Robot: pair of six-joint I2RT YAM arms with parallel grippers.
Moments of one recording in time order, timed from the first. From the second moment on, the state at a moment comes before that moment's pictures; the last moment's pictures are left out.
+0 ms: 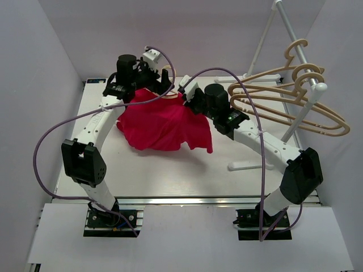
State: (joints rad) left arm -0.27 1.73 1.68 -0.27 0.54 0.11; right arm 0.72 1.55 1.32 0.00 -0.07 -0.43
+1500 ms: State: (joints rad) left arm -0.45 1.28 1.29 0.15 0.25 0.46; right arm 0.73 1.27 1.33 -0.19 0.02 -0.30
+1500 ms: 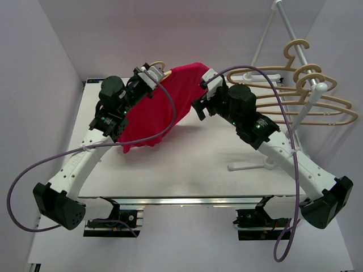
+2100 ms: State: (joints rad) left arm -0.43 1.13 1.41 -0.26 0.43 0.78; right arm 0.55 1.32 1.45 -0.30 -0.34 -0.52
